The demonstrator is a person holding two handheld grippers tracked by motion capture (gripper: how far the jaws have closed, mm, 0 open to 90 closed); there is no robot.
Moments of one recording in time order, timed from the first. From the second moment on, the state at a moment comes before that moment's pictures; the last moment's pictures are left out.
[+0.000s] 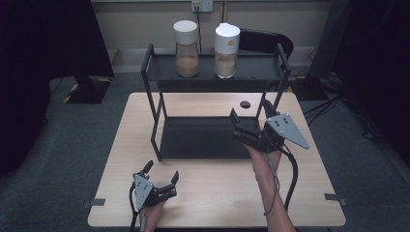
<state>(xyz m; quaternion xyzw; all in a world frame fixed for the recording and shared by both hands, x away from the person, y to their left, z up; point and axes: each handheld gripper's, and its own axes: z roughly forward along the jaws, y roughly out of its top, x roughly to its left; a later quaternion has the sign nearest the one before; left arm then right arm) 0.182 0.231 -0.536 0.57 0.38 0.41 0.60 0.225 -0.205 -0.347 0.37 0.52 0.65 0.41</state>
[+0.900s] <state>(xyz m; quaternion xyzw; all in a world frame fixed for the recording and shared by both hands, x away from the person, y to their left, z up) 0.182 0.231 -0.535 0.57 0.38 0.41 0.60 0.198 -0.220 -0.395 0.40 0.53 0.63 0.41</state>
